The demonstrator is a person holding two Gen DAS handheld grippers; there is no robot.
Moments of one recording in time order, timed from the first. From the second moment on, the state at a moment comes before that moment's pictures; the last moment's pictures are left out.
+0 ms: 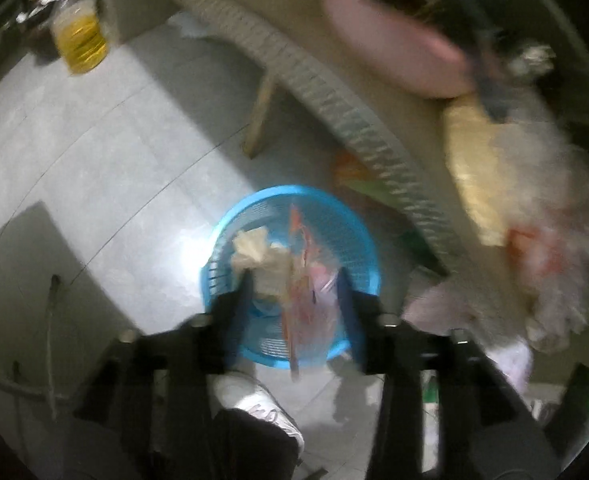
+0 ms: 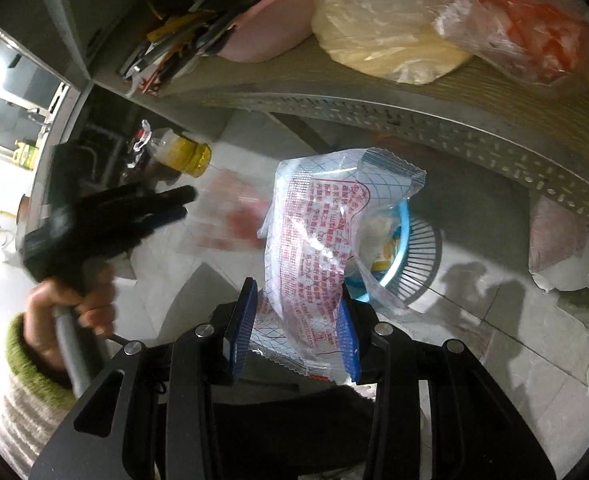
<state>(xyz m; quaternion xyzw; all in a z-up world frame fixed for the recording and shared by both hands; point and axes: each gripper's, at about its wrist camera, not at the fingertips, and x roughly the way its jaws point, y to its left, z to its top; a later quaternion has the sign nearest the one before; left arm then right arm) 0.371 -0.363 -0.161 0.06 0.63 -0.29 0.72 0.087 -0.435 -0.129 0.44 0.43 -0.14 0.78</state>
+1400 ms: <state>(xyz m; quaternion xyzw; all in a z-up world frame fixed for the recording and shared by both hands) 0.190 0.060 0.068 -0.06 0.40 -0.13 0.91 0.193 -0.384 -0.141 0.30 0.45 -0.08 0.84</state>
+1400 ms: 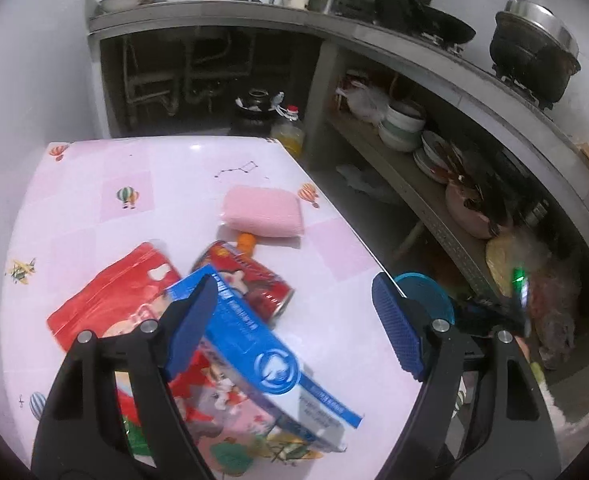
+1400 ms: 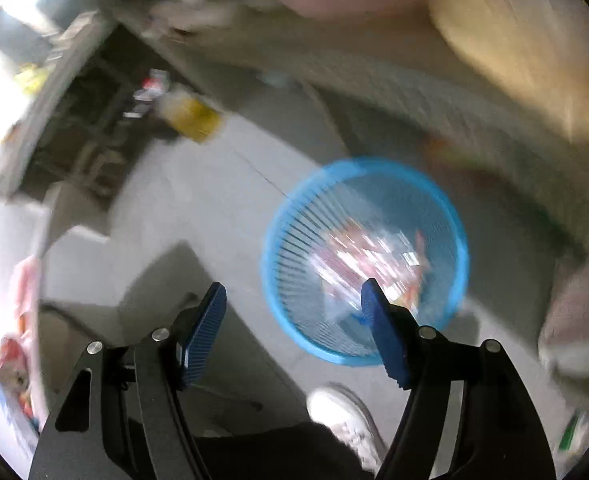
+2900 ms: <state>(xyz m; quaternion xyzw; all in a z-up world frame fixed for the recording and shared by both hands) 0.149 0.138 0.053 -0.12 0.38 -0.13 0.91 0.404 -0.036 -0.033 -0.02 0.48 0.33 0.81</state>
